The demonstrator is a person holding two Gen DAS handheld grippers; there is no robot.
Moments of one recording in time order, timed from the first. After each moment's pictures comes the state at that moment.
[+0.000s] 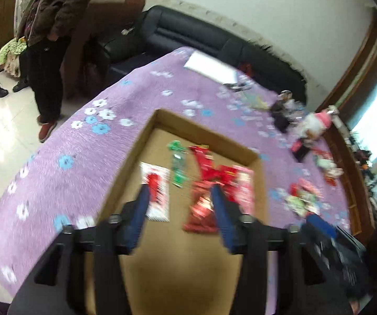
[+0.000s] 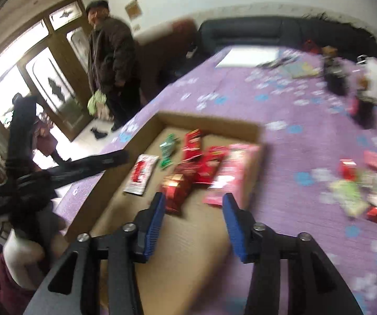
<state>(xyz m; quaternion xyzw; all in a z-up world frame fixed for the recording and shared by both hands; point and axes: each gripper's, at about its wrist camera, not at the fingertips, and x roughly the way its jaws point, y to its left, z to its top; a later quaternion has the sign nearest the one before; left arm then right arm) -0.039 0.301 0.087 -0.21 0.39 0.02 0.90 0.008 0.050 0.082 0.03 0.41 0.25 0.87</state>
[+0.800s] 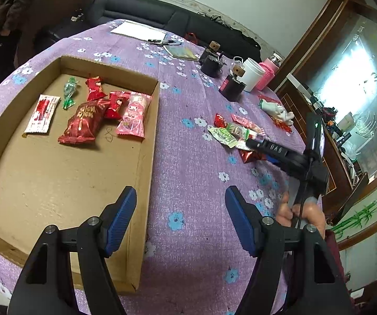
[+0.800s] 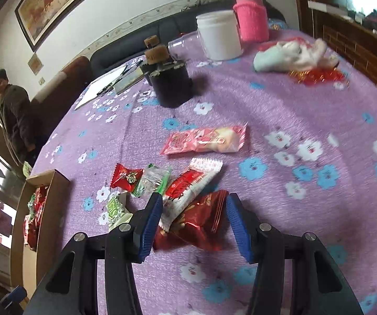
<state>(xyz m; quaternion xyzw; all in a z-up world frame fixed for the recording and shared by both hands) -0.078 0.158 0.068 -0.18 0.43 -0.10 0.88 0.076 -0.134 0.019 0.13 0.45 0.06 0.88</state>
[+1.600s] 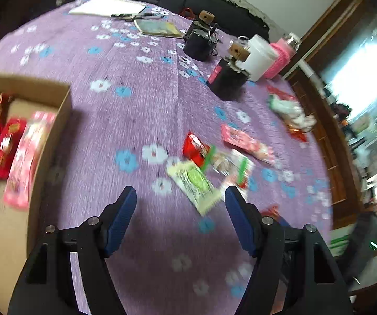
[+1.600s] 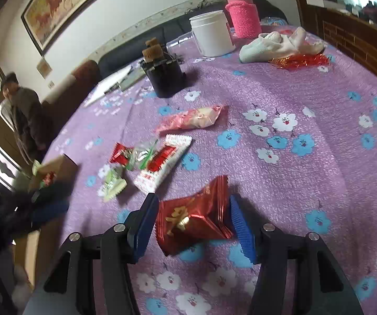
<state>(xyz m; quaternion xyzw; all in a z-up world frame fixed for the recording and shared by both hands) 0.074 0.061 0.032 -0.16 0.48 -0.09 0.86 0.035 -0.160 0.020 0.14 0.43 0.06 0.89</state>
